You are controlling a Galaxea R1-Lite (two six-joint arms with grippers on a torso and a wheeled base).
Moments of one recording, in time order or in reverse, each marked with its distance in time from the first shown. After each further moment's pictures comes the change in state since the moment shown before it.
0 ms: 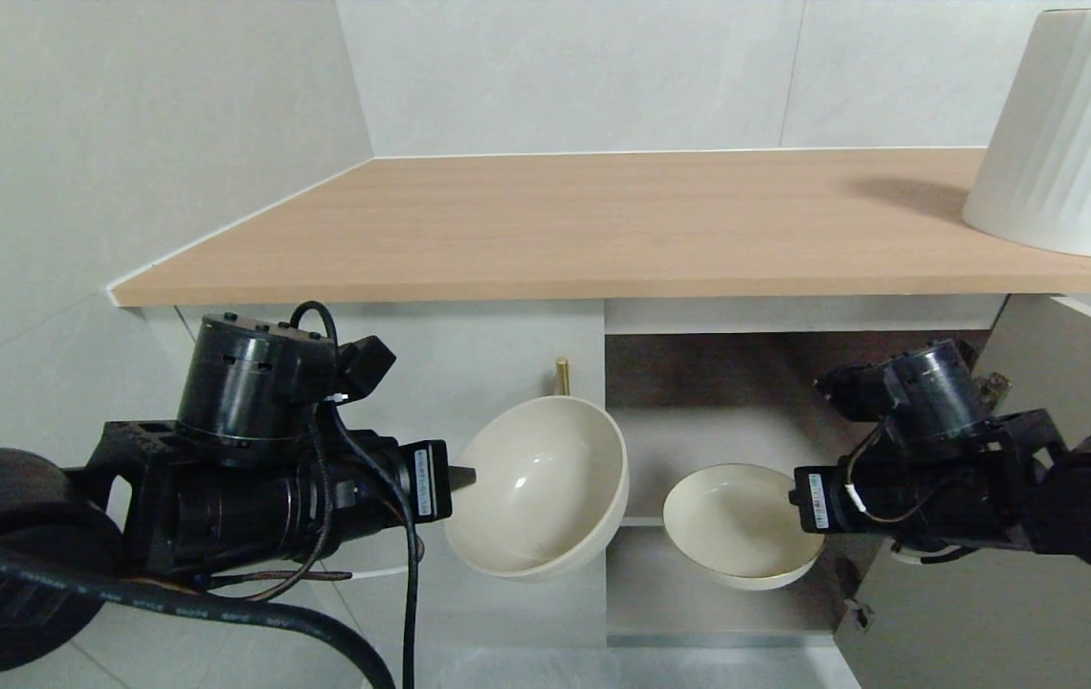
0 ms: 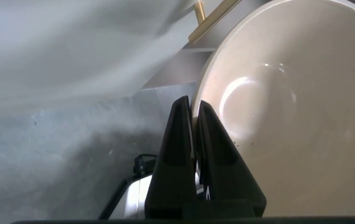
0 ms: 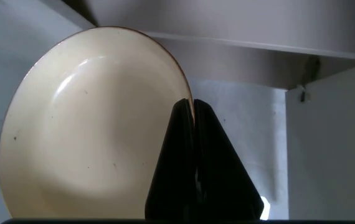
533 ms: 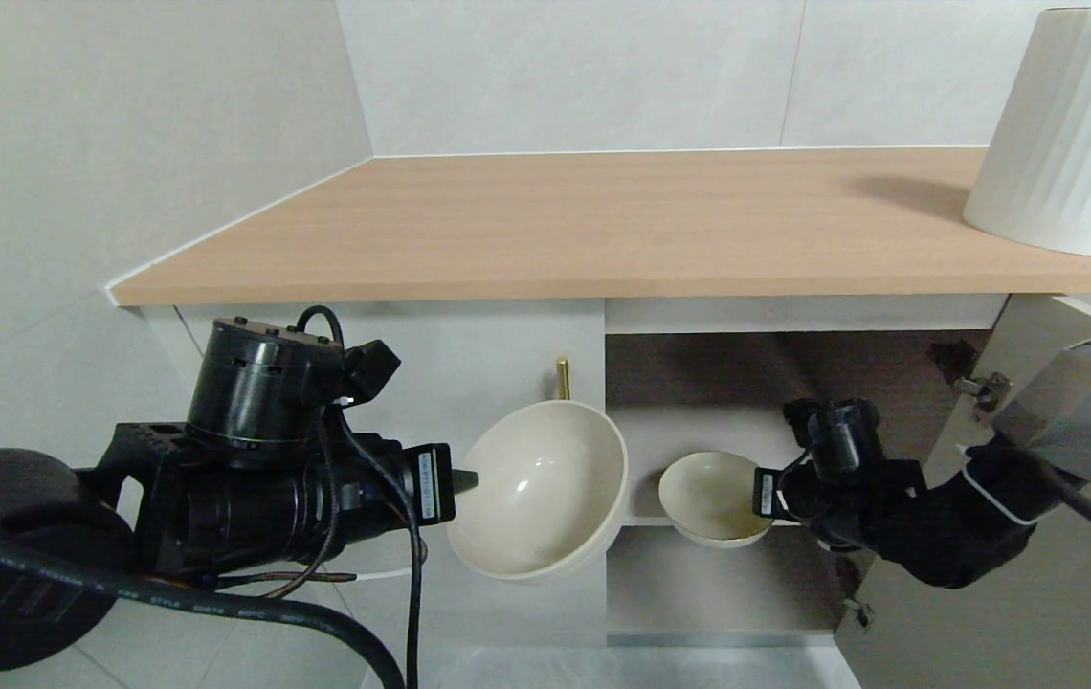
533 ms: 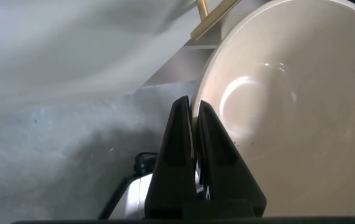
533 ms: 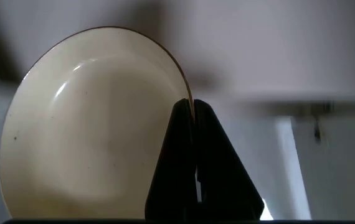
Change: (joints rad) left arm -0.003 0.012 0.001 0.000 0.001 0.000; right arm -0.102 0.416 -0.005 -0.544 -0.079 0.032
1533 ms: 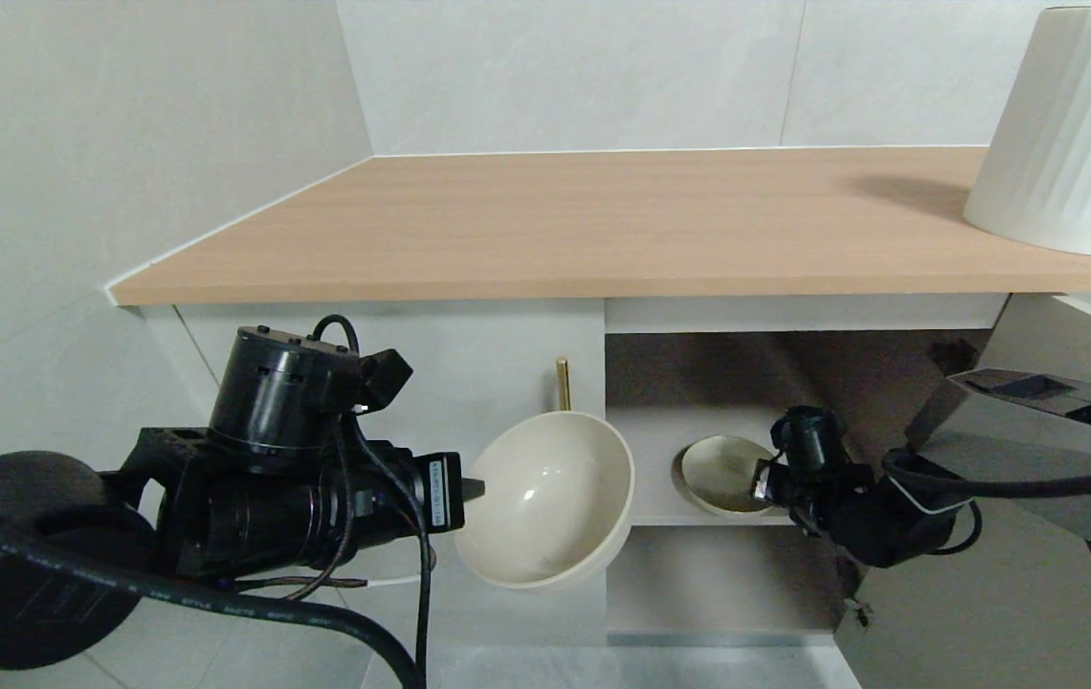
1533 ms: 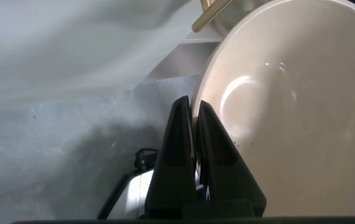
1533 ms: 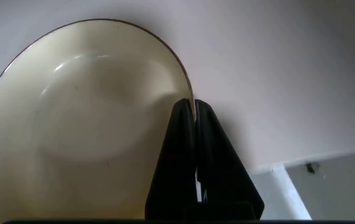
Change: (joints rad) left arm -0.010 0.024 0.000 -0.001 0.001 0.000; right arm -0.071 0.249 -0.226 -0.043 -0.171 0.068
